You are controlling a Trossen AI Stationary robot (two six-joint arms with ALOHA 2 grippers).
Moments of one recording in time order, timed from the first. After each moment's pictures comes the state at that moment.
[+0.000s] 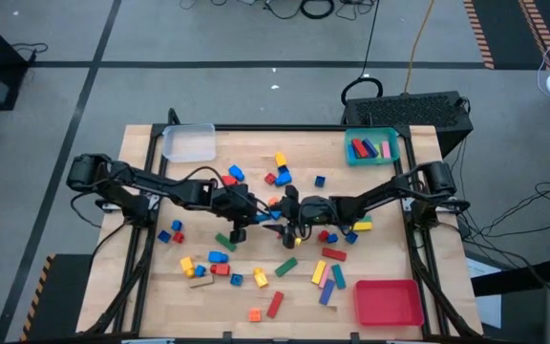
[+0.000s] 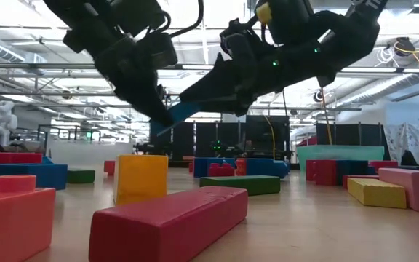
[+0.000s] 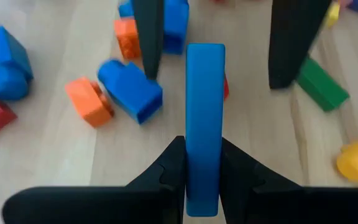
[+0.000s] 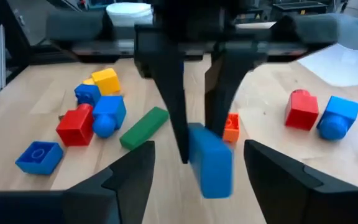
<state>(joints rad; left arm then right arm) -0.02 1.49 0.77 -0.09 0.08 -0.07 0.09 1.84 0.84 0.70 0.12 0.13</state>
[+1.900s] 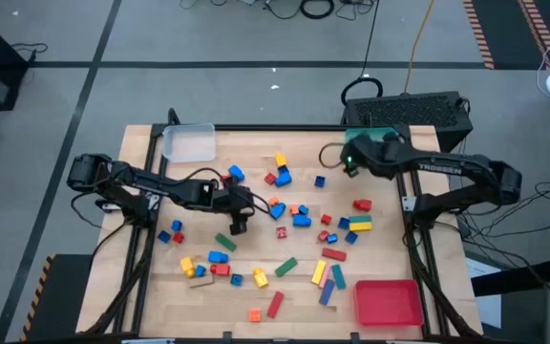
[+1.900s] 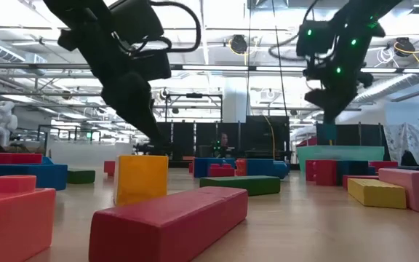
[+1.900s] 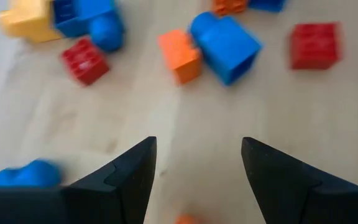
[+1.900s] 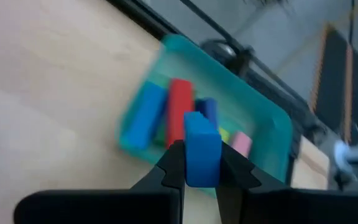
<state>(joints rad) -0.01 1.50 0.77 -0.22 -0.21 -0.10 -0.43 1.26 0.84 -0.83 0.71 0.48</state>
